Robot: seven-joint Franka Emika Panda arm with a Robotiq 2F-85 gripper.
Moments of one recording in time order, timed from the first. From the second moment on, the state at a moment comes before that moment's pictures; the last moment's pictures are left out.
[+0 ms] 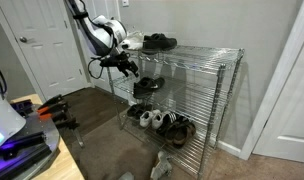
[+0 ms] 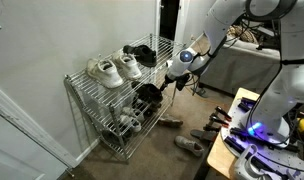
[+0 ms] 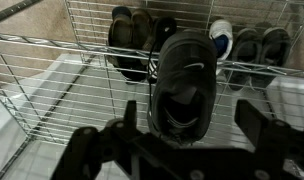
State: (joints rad) arm 0.11 0.53 -0.12 -2.18 -1.55 3.07 1.44
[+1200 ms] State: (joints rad) arm -0.18 0.86 0.20 -1.82 -2.35 3.09 2.19
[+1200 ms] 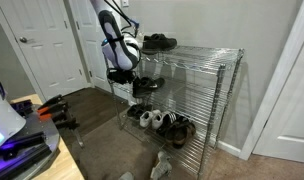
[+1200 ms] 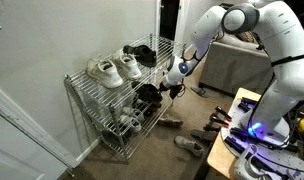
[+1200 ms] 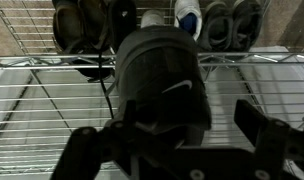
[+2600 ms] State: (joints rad) arm -0.34 0.87 0.33 -1.93 -2.47 2.74 2.38
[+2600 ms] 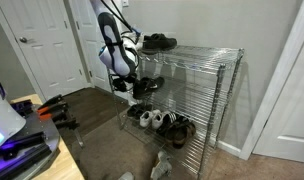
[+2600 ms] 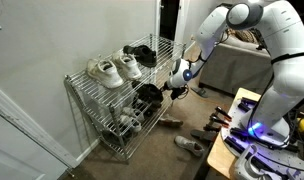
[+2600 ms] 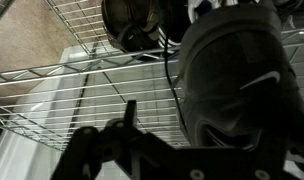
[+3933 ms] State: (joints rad) arm -0.26 0.86 0.28 -1.95 -2.44 2.76 2.36
